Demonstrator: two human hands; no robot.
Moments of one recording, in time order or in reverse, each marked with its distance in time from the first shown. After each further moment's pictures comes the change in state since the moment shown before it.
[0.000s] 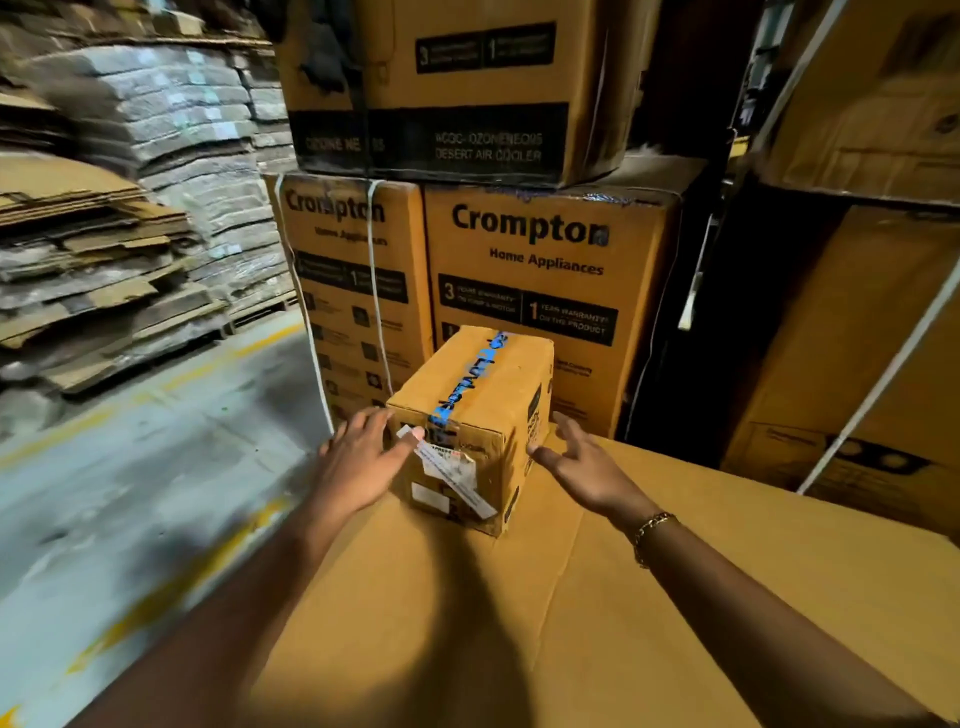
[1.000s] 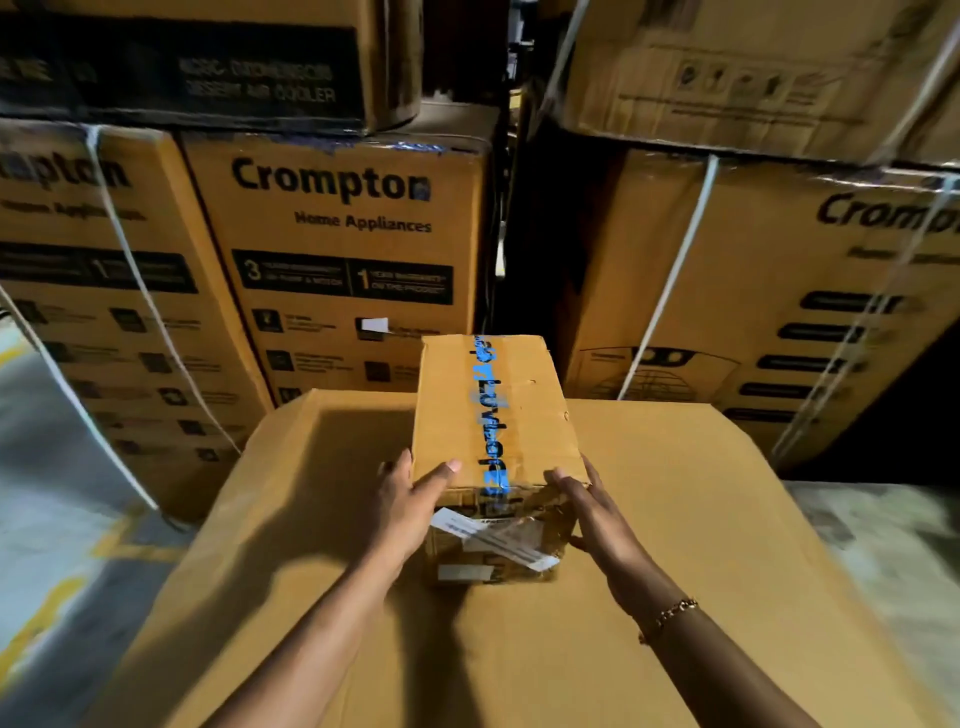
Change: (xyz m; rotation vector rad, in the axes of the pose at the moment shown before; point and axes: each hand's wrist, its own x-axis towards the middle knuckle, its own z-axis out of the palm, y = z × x) left_hand -0.038 0.124 0.099 -0.701 -0.415 -0.006; right_hand -0.136 0.074 -0.008 0.652 0.384 0.373
